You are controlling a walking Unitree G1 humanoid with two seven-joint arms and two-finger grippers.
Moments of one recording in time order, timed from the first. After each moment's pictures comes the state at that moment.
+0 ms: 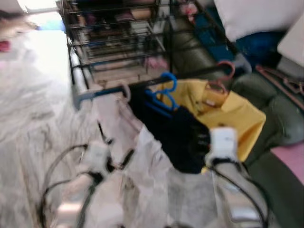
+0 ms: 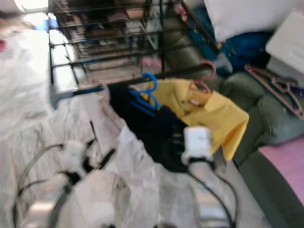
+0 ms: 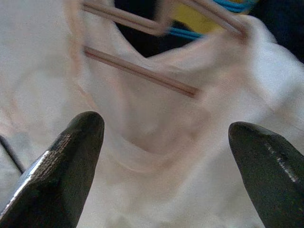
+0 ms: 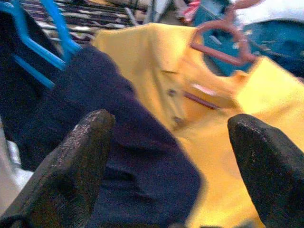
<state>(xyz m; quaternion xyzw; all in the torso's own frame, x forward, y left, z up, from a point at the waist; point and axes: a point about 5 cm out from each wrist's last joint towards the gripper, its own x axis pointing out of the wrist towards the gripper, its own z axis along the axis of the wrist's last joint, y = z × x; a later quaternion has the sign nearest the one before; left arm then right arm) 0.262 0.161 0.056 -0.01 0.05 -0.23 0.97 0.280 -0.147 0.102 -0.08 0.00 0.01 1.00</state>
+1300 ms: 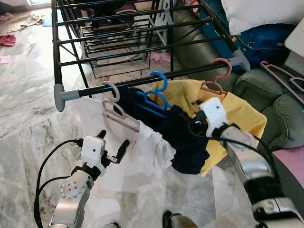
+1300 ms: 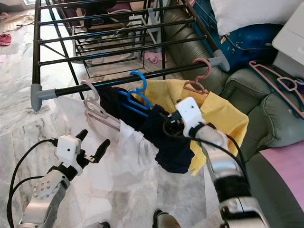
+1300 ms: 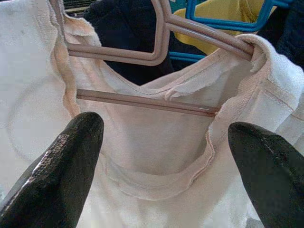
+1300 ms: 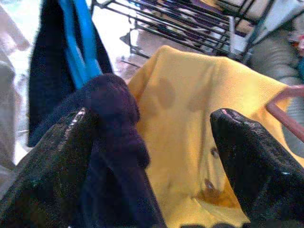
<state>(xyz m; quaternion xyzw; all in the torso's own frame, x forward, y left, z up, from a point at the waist) 0.266 0.167 0.073 0.02 0.01 -0.19 0.98 0.348 -0.153 0.144 -0.16 0.01 0.29 0.94</state>
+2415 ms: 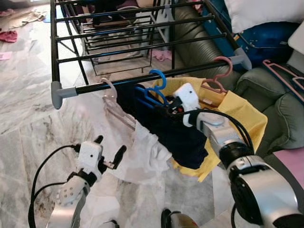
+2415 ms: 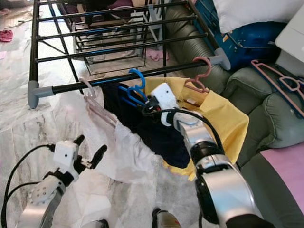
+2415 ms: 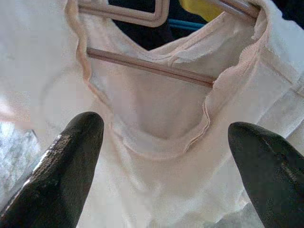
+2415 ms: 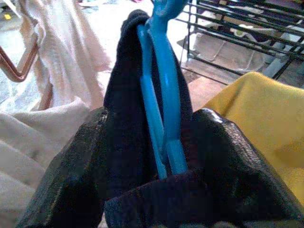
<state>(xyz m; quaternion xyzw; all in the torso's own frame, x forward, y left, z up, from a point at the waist) 0.253 0.175 0.065 0.04 0.03 -0.19 0.98 0.384 -0.098 0.154 -0.12 0.04 0.39 0.91</state>
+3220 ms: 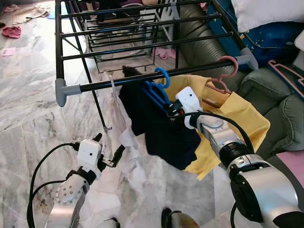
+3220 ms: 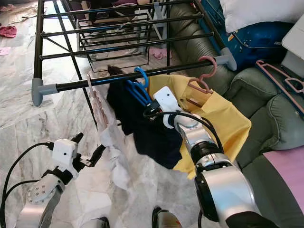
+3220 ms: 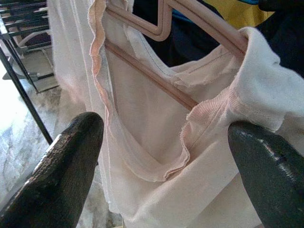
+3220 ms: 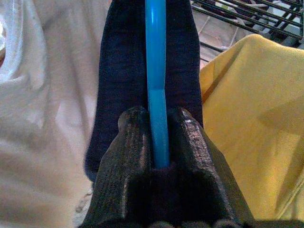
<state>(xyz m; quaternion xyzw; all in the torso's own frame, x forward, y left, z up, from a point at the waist) 0.257 0.175 0.072 0.05 0.02 -0.18 0.98 0.387 -0.110 0.144 -0.15 0.07 0.32 0.93</state>
